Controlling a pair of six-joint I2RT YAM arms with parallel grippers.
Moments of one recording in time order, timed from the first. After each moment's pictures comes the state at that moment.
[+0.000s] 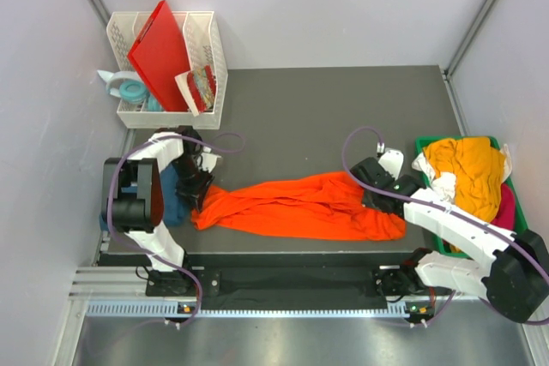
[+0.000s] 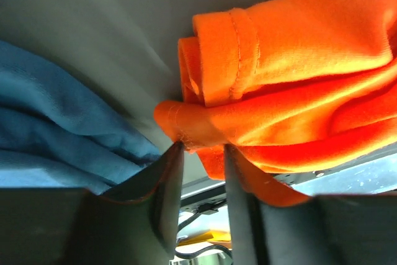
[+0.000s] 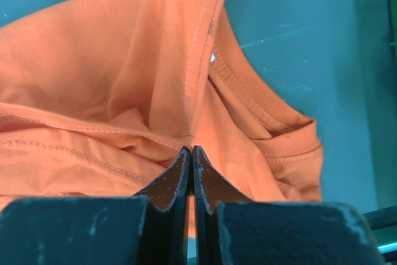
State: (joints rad) left arm -0.03 1.72 1.08 -1.09 0.15 0.39; right arm 0.66 1.09 0.68 -0.72 0.52 0.81
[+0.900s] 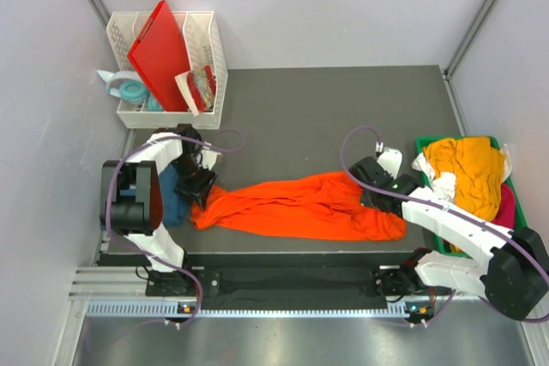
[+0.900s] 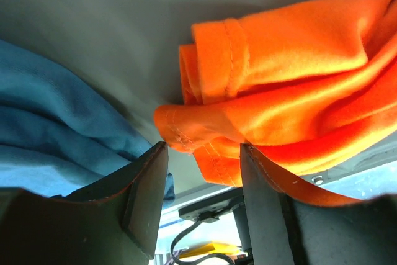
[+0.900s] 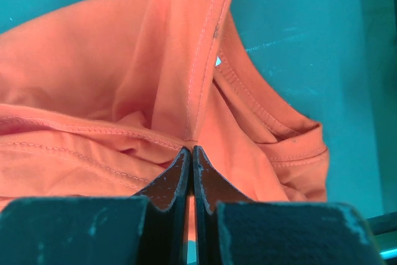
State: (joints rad) left arm -0.03 1.70 1.08 -1.06 0.16 0.39; right arm 0.66 1.11 0.68 -0.70 0.52 0.81
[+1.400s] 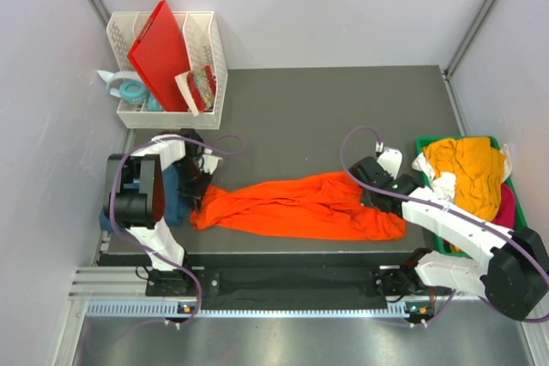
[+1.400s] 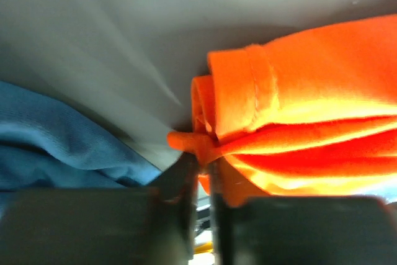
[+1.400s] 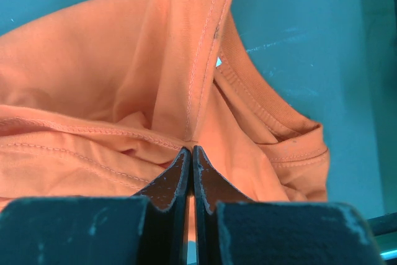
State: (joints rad) left arm -0.03 1.76 1.04 -1.00 0.14 0.38; right arm 0.66 1.11 0.68 -0.70 0.52 0.81
